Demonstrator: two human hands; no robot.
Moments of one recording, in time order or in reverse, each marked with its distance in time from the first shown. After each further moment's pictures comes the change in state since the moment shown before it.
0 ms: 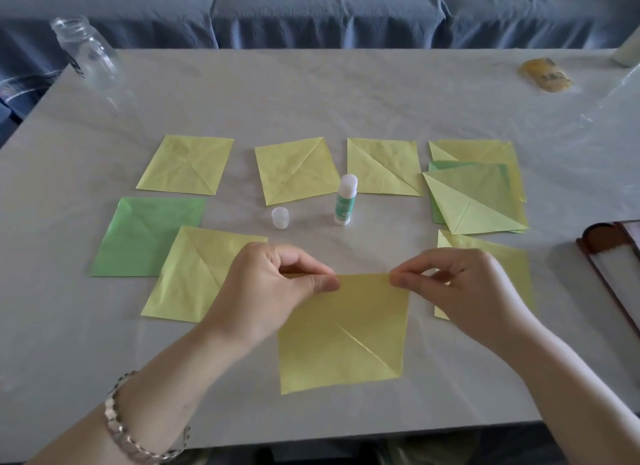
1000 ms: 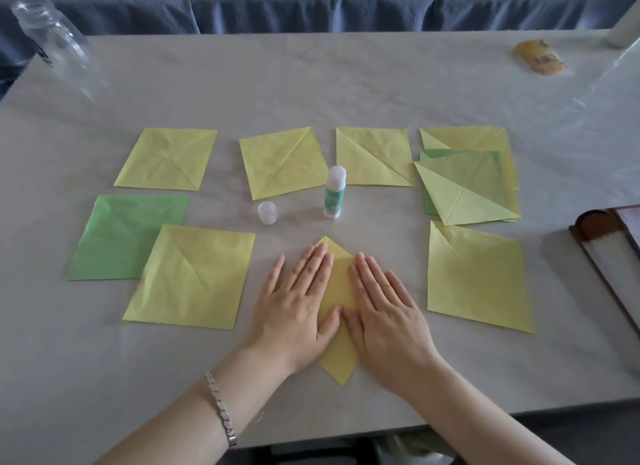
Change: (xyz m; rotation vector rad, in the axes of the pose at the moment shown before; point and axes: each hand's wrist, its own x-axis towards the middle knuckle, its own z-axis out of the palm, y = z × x) left_hand 0.018 -0.106 0.055 1.059 -0.043 0.420; right_hand -0.003 0.080 0.088 -0.872 0.088 -0.209
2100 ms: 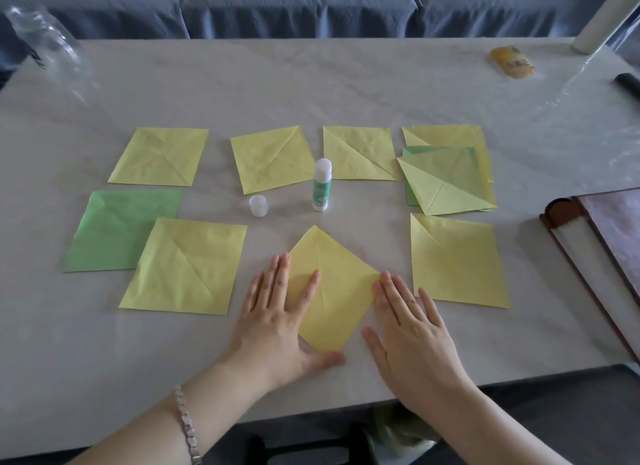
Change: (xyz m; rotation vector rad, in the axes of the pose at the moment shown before) left_hand -0.032 0.006 -0.017 -0.028 -0.302 -0.070; right_hand -0.047 0.016 -0.021 -0.132 -0.094 0.122
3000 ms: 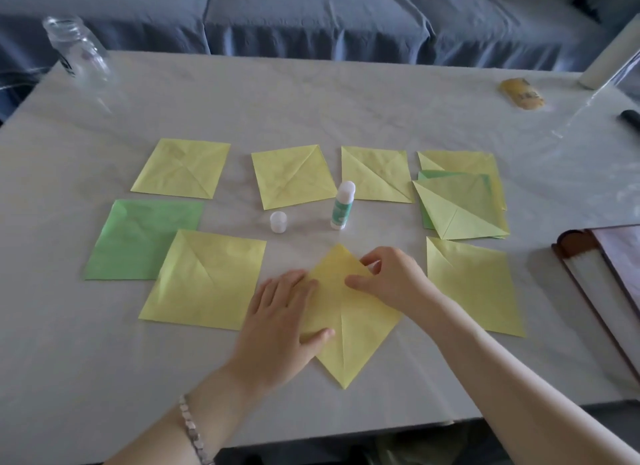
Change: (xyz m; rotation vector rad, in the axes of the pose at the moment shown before) left_hand 0.006 -0.020 -0.001 -0.229 0.409 0.043; right_hand 0.105 -0.021 -0.042 0.643 -0.293 0.262
